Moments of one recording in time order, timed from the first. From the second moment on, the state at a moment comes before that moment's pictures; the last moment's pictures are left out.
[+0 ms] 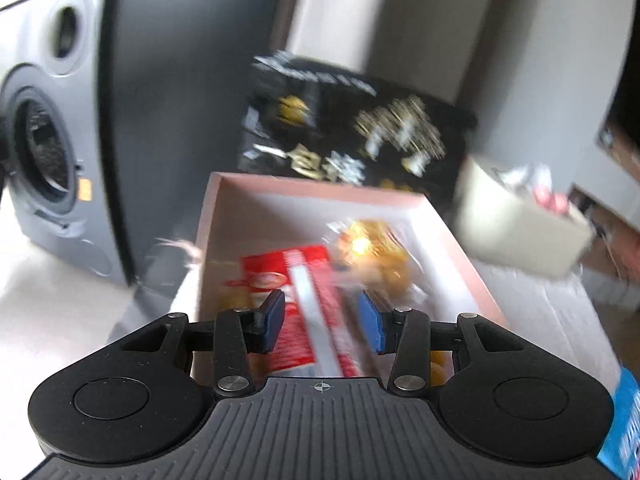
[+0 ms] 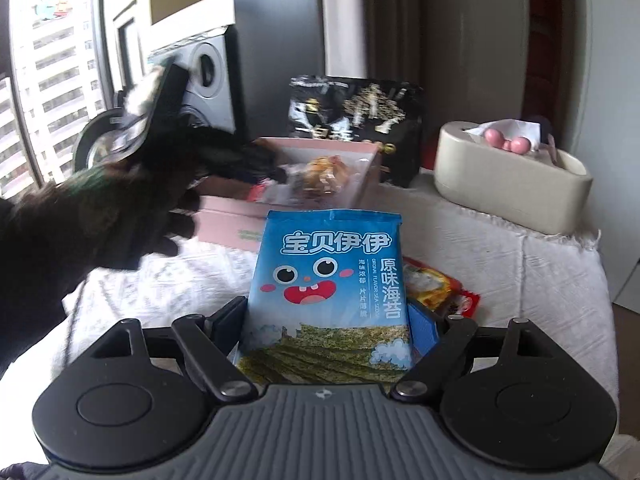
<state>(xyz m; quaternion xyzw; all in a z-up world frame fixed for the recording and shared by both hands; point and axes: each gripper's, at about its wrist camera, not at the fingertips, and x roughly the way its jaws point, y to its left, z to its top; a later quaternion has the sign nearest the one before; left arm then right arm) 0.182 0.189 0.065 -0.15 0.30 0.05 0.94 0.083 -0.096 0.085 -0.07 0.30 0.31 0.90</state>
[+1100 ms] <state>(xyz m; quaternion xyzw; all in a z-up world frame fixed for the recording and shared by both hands) 0.092 0.199 0.069 -0.15 0.29 0.00 0.94 0.278 0.064 0.091 -0.03 0.42 0.35 0.84</state>
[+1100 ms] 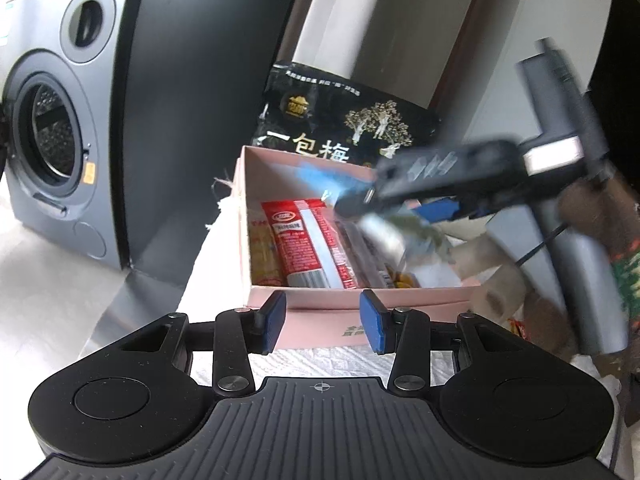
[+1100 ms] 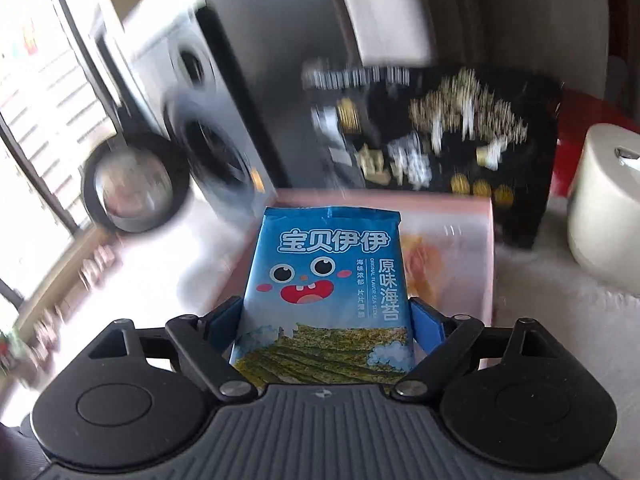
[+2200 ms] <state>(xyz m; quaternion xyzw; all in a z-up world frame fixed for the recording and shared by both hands) 0.155 0.154 0.077 -0.13 0.29 -0.01 0.95 0.214 -0.128 0.076 -0.01 0.34 0.25 0.91</state>
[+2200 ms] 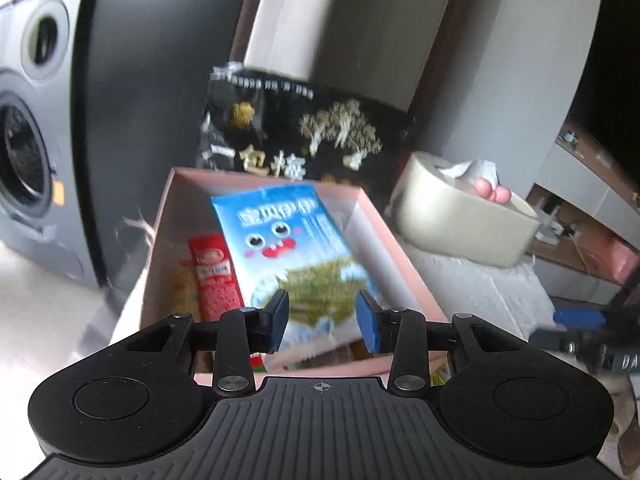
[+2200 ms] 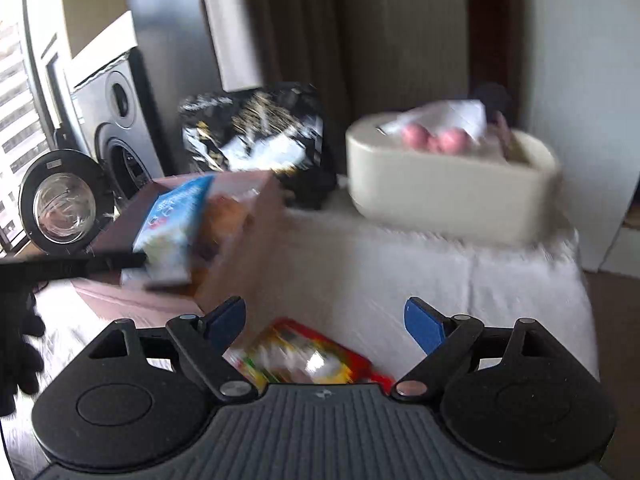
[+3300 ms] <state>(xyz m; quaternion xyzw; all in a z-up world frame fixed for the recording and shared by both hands) 0.148 0.021 0.027 0.02 0.37 -0.12 0.92 0.195 -0.189 0.009 0.01 0.38 0.17 0.91</state>
